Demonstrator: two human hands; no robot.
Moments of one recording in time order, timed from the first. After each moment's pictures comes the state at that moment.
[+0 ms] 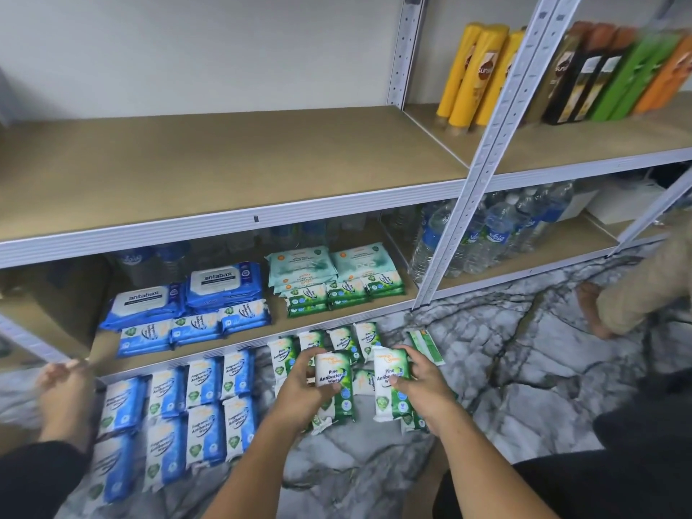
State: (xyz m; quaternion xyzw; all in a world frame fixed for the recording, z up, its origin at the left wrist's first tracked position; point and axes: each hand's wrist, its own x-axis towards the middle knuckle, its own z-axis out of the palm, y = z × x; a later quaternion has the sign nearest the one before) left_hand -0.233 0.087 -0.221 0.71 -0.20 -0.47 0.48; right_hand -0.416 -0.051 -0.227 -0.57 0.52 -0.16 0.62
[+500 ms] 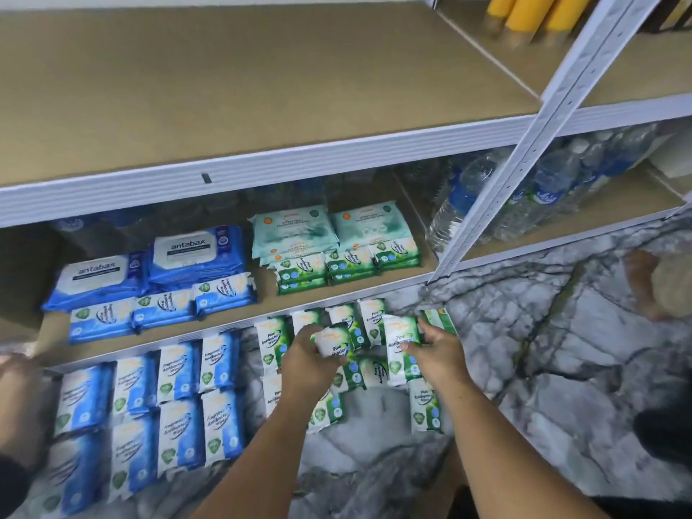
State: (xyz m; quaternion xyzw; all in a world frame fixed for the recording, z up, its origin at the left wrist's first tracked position) left_hand -0.202 -0.009 -0.305 0.80 -0.14 -0.39 0.44; right_hand -0.373 -0.146 -0.318 -0.54 0.59 -0.18 0.57
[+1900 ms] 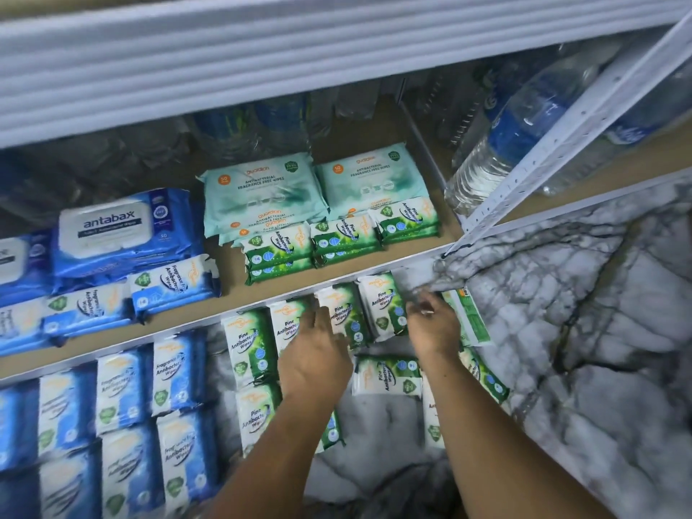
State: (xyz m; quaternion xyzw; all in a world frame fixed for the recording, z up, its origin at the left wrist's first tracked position) left_hand -0.192 -0.075 -0.375 0.89 -0.37 -0.24 0.10; right_hand -0.316 -0.203 -0.402 -0.51 0.71 -0.17 0.45
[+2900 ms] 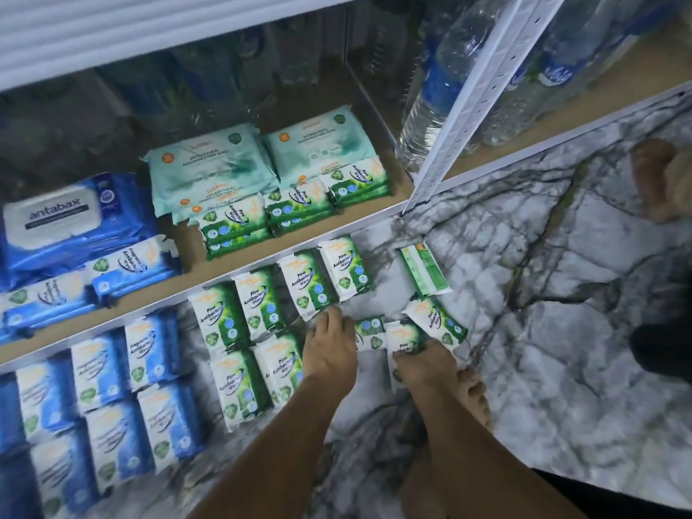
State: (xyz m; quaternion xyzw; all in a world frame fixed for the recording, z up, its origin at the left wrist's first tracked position) left_hand -0.274 -0.066 -0.421 0.77 -0.58 -0.23 -0.11; right_hand -0.419 -0.117 -0.403 -0.48 0.79 0.02 0.38
